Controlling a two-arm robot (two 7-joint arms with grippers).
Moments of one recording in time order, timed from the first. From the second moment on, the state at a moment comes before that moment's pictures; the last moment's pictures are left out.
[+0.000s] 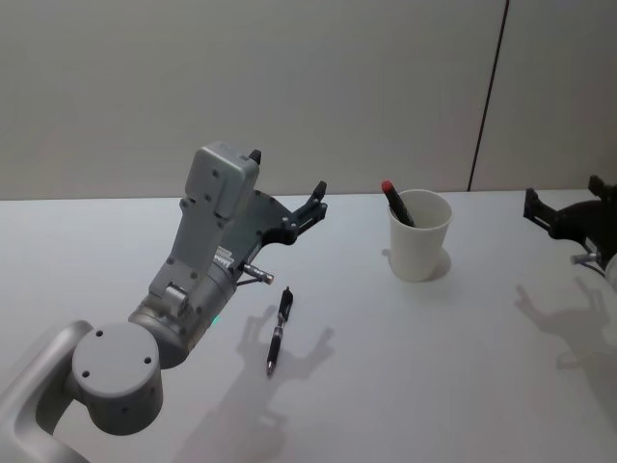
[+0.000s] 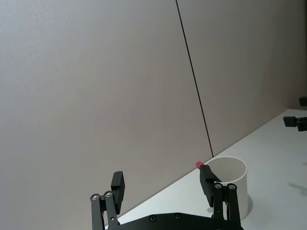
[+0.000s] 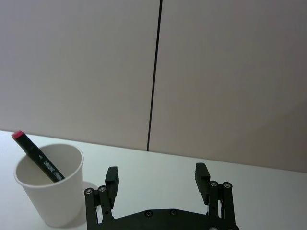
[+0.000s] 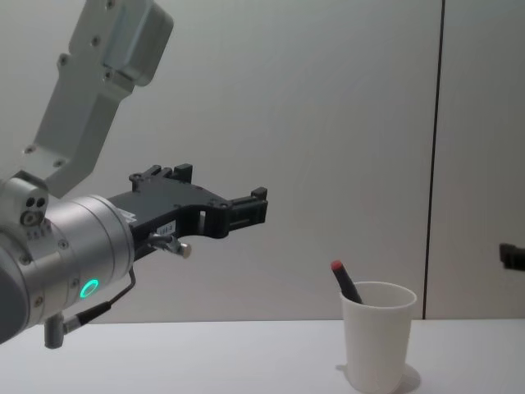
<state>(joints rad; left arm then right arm) -0.24 0.38 0.45 -1.63 -0.20 0.01 -0.01 0.24 0.14 0.01 -1.39 0.00 0.17 0.22</state>
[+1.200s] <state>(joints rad) -0.24 0.38 0.45 -1.63 -0.20 0.03 -0.01 0.15 0.19 0.06 -1.48 -0.01 0.24 0.26</state>
